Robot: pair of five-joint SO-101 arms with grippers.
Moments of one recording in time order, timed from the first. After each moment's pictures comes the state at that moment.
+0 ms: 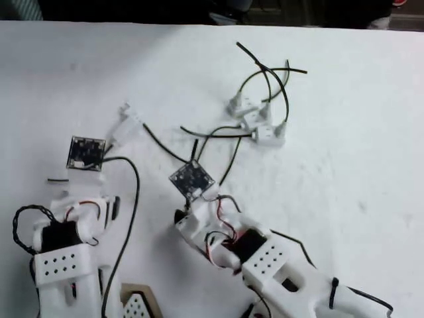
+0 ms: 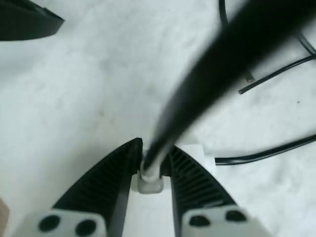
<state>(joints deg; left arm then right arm) -19.9 -67.2 75.5 60.7 -18.9 -48.4 -47.4 76.4 28.0 -1.1</state>
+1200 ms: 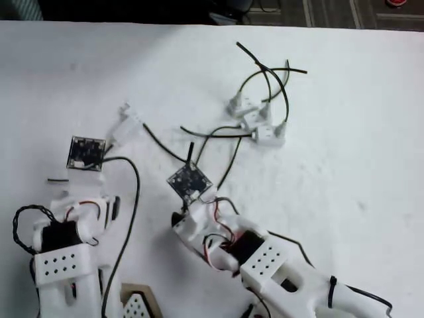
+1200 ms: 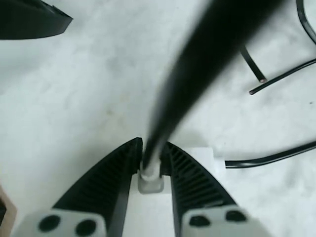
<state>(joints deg) -19.9 -67.2 75.5 60.7 -18.9 -49.9 -46.8 77.5 26.9 -2.2</state>
